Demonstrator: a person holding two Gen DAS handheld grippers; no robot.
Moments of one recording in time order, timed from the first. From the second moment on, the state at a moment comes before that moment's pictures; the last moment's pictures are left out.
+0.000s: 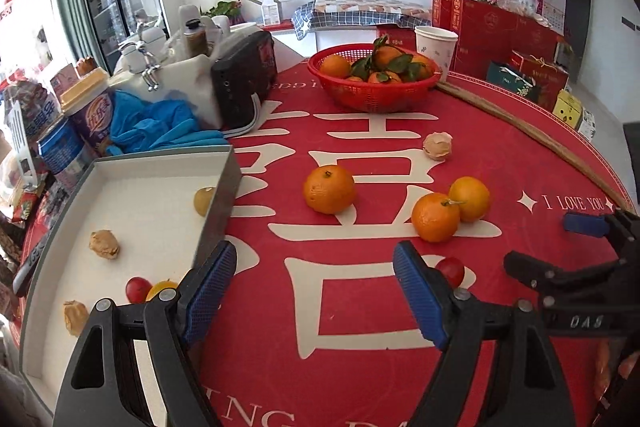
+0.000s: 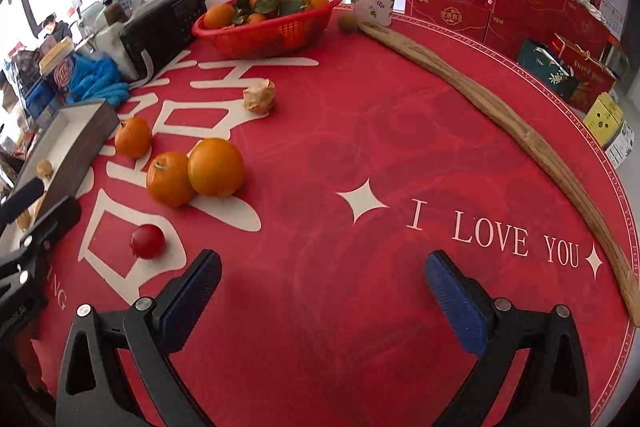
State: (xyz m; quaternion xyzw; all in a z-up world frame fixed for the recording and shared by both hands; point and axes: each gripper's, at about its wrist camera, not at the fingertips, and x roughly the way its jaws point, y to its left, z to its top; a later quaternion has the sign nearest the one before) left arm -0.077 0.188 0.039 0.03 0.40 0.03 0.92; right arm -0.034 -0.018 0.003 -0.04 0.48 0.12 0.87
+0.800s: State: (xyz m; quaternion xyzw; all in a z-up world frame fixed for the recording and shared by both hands) left arm -0.032 0.188 0.012 -0.01 0.44 0.03 0.90; right arm -0.031 -0.008 0.000 -0.08 0.47 0.14 0.87
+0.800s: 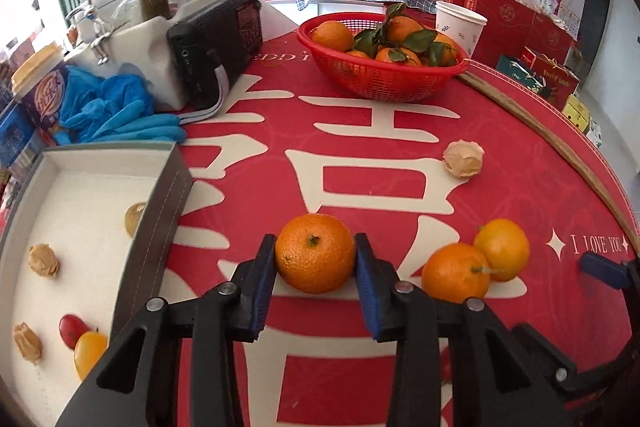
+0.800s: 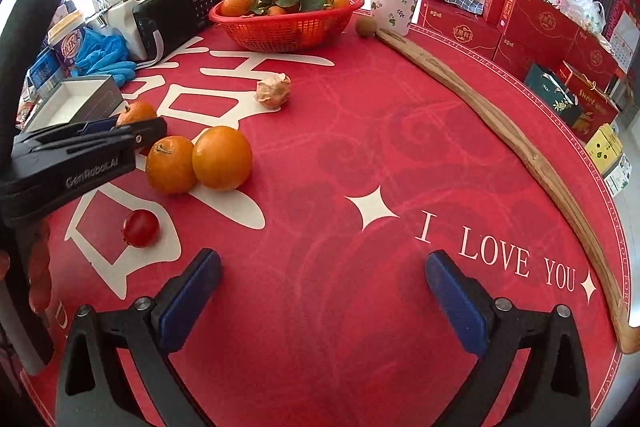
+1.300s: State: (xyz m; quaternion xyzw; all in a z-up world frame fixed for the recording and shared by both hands) left arm -0.084 0.211 0.012 -0.04 0.43 0.04 0.90; right arm 0.001 0.045 0.006 -0.10 0.43 0.20 0.87
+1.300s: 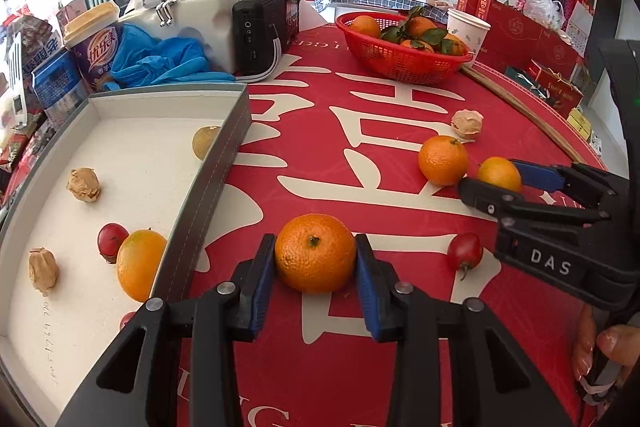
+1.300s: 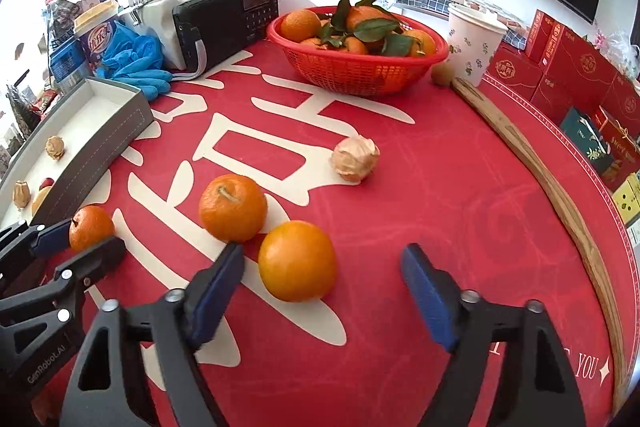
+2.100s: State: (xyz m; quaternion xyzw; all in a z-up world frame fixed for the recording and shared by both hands) left arm -0.101 0.208 0.030 -0.04 0.38 0.04 0.92; right arm -0.019 0.005 0.024 0.02 0.42 0.20 0.88
